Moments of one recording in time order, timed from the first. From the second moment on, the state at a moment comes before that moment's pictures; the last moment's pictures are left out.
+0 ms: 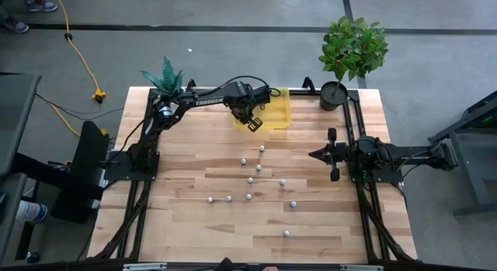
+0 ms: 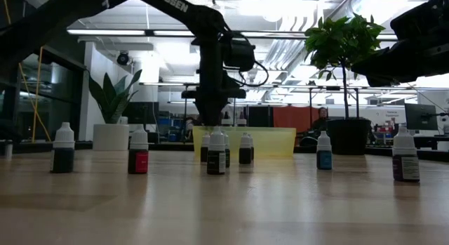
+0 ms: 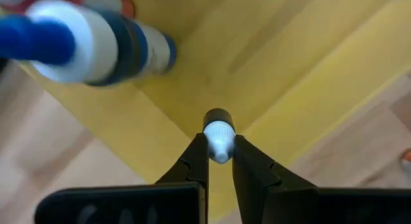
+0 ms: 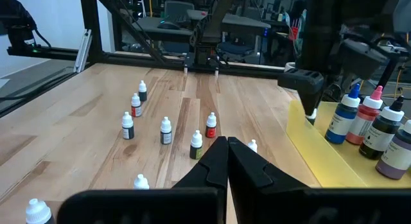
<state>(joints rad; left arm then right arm) 0.40 2.20 1.94 -1.15 -0.17 -0.40 -0.03 0.13 0.01 0.03 0.00 -0.09</state>
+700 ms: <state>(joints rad) 0.42 2.20 1.82 -1.01 -0.14 -0.55 -0.03 0.13 0.01 0.03 0.00 -0.09</state>
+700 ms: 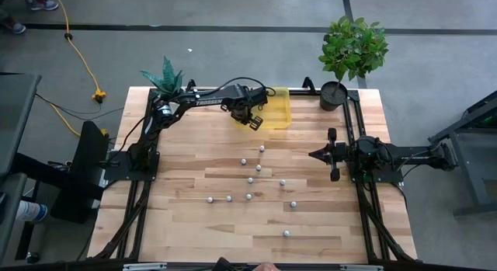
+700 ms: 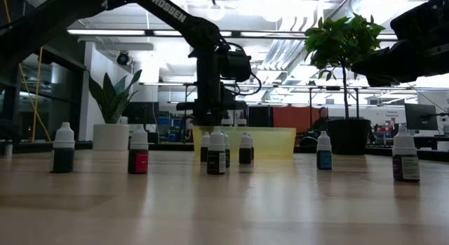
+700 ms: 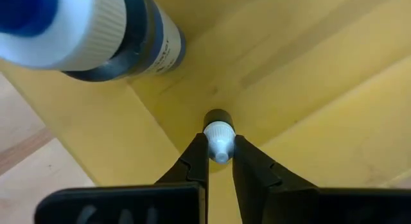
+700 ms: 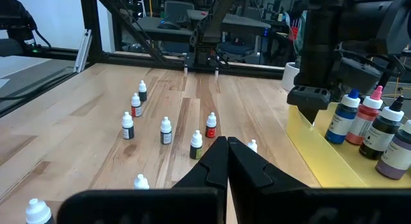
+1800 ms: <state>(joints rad) 0.42 2.20 1.95 -1.10 -0.17 -0.50 -0.03 0.13 0.01 0.03 0.00 -0.09</state>
